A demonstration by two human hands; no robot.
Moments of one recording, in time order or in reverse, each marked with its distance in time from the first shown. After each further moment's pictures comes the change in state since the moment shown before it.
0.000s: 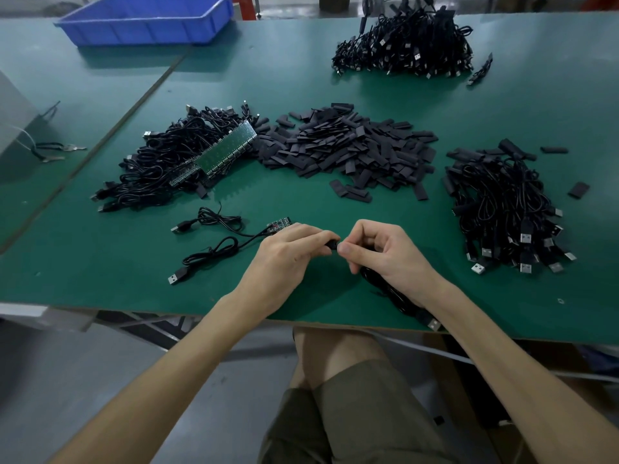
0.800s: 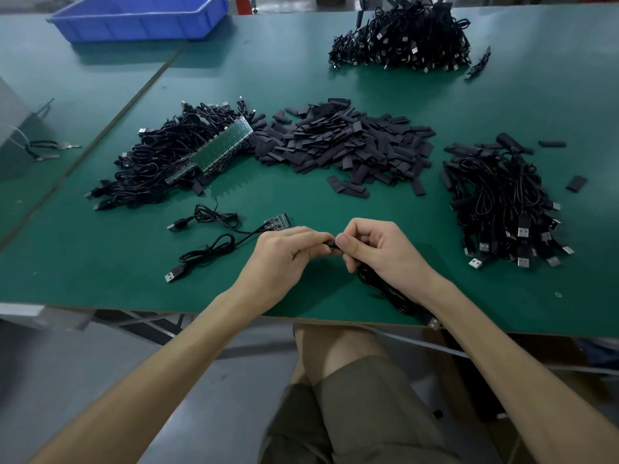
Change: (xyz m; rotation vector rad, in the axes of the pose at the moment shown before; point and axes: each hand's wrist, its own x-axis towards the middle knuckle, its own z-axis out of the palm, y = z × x) left_hand 0.000 0.001 0.001 -0.099 0.026 -0.088; right_hand 0.001 0.000 0.007 0.041 -0.005 -0.001
